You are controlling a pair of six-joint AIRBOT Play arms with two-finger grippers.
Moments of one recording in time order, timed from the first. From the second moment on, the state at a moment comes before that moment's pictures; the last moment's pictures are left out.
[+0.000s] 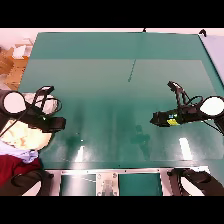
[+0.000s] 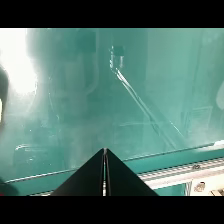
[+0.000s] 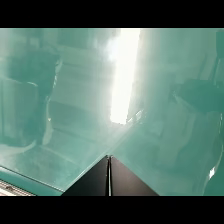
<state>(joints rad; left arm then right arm) -0.24 -0.88 0.86 1.37 -1.45 -1.74 0.13 -0.86 0.75 -1.14 1.22 1.59</state>
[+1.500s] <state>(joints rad) 0.04 -1.06 0.95 1.74 -0.89 -1.68 0.13 -0.86 0.75 -1.14 1.17 1.59</state>
